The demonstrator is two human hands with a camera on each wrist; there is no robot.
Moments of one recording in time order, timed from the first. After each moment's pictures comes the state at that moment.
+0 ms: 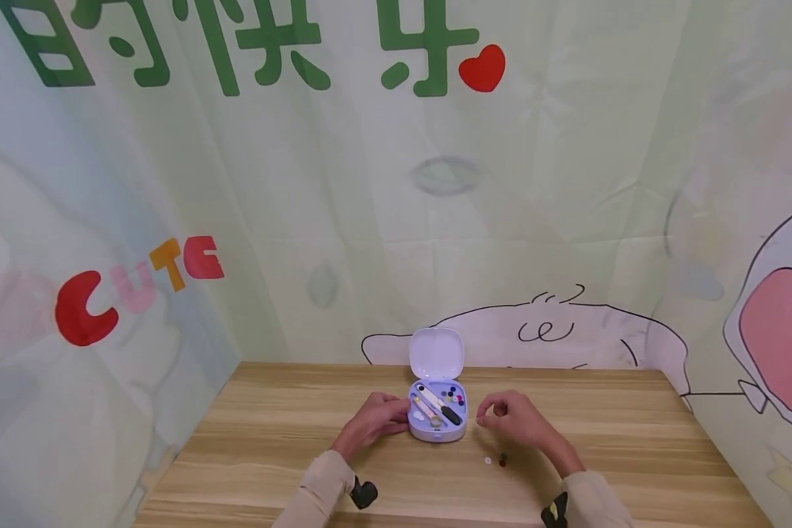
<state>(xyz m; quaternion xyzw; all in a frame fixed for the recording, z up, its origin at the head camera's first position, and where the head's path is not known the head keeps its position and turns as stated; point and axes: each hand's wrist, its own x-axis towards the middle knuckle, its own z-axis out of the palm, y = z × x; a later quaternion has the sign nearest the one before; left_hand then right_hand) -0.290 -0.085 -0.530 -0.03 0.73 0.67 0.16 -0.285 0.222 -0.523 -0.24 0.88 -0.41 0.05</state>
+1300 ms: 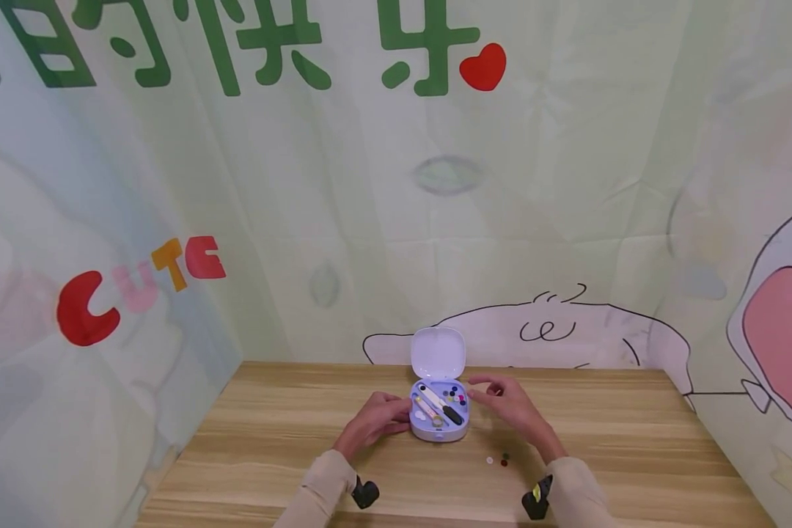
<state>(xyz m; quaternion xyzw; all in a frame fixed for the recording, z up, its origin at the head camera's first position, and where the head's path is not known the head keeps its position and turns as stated) -0.292 -0.084 -0.531 -0.04 0.73 0.67 0.16 -0.299 0.199 -0.521 -0.07 0.85 -0.52 0.06</state>
